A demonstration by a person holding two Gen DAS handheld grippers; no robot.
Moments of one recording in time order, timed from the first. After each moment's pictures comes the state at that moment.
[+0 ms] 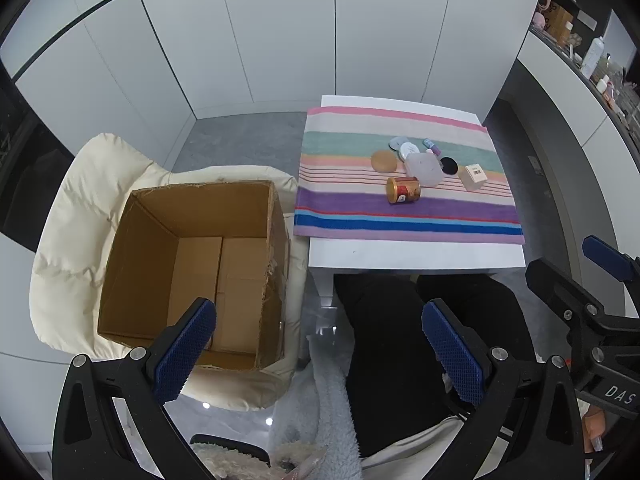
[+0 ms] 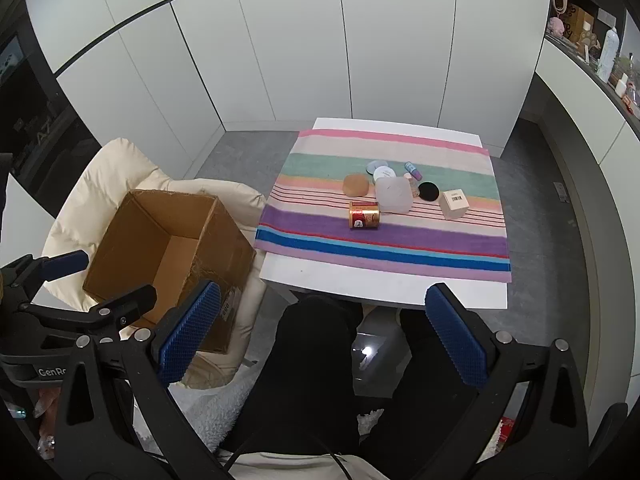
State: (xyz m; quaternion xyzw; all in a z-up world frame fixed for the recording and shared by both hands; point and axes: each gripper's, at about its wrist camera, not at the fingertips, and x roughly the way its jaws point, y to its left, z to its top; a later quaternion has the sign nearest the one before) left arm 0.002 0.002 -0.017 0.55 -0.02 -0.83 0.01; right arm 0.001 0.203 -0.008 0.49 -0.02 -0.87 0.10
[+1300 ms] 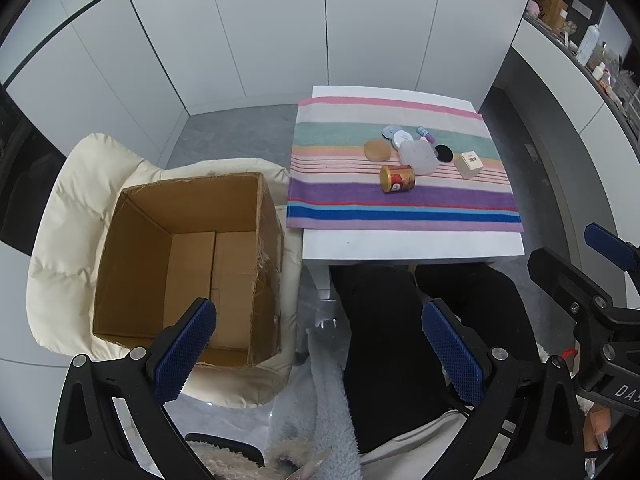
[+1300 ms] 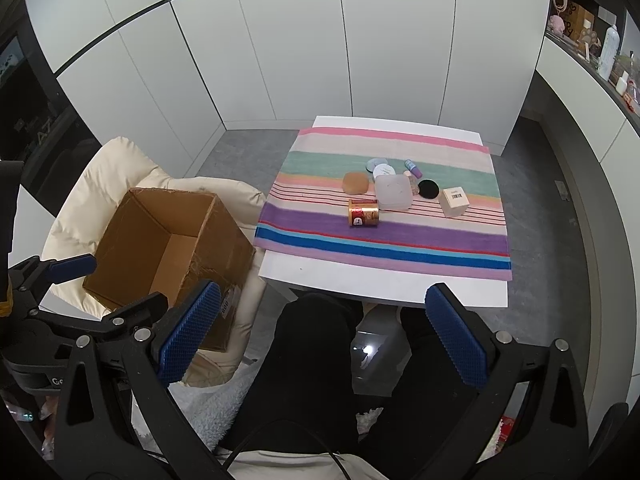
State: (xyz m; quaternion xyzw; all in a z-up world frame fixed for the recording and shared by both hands) left arm -0.001 0.012 -0.025 0.57 -0.02 -0.82 0.01; right arm 0.001 0.207 -0.010 0.49 -0.02 -0.87 0.10
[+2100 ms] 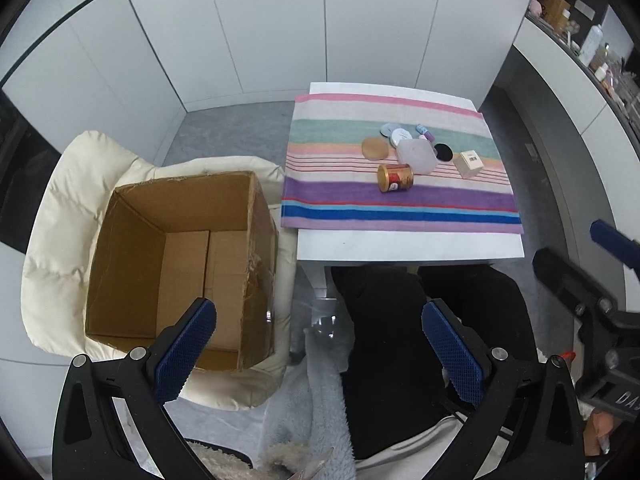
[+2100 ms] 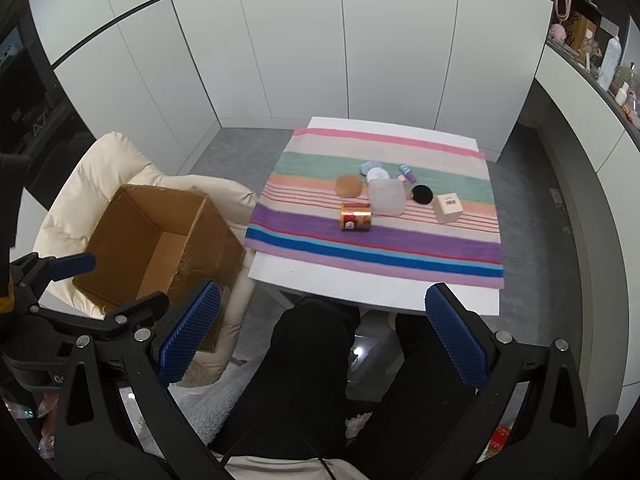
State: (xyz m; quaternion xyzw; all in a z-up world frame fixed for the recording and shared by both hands) left arm -0.012 0.018 -0.036 0.57 -0.02 -0.82 0.01; right arm -0.007 0.213 -0.014 0.48 0.00 -0.87 0.10
